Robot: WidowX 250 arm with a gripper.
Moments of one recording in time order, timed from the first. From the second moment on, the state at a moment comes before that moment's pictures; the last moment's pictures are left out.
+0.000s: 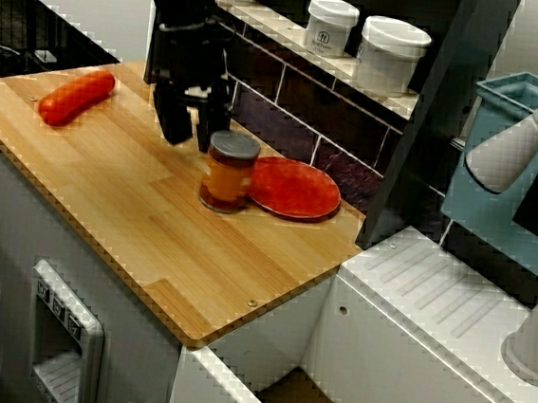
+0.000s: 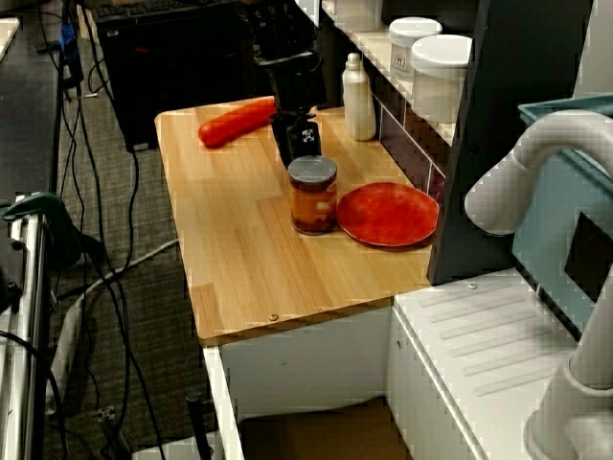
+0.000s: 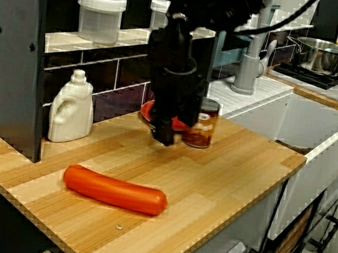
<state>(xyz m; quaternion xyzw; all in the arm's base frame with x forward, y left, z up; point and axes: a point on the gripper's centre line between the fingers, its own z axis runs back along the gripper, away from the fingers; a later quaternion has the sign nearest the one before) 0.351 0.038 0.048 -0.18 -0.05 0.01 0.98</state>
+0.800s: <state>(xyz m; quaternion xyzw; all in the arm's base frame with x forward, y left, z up) 0.291 -0.084 0.030 -0.29 0.06 0.00 0.95</state>
